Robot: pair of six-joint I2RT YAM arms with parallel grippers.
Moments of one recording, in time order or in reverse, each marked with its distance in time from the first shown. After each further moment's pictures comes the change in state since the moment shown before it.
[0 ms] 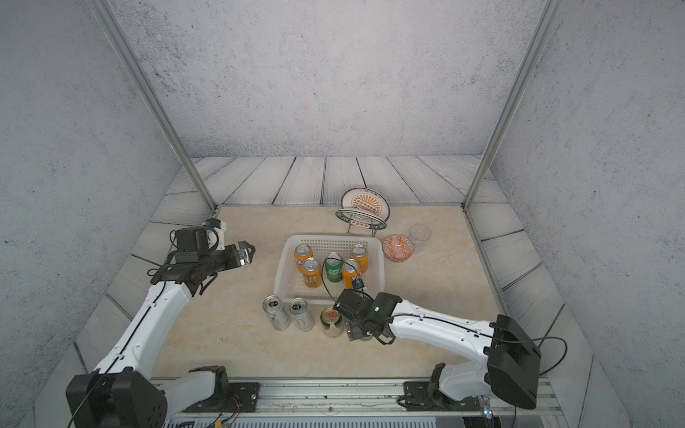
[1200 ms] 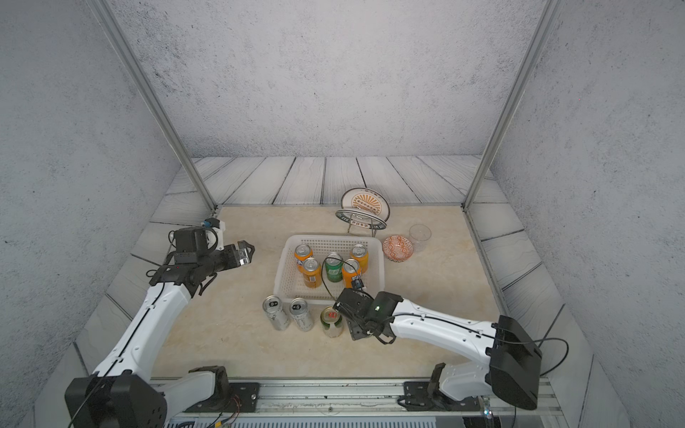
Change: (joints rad) left arm 0.000 -0.012 0.000 0.001 -0.003 -0.005; right arm 0.000 0.006 -0.013 0.002 -0.014 -0.013
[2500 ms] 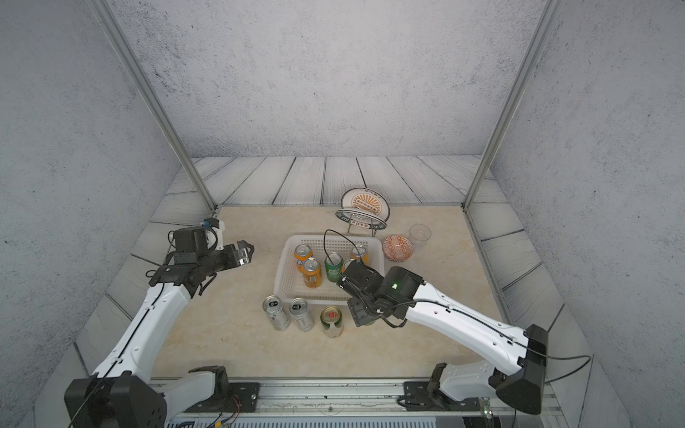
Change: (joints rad) left arm 0.000 -0.005 0.000 0.000 -0.008 -0.003; right arm -0.027 -0.050 0.346 -0.342 -0.048 -0.112
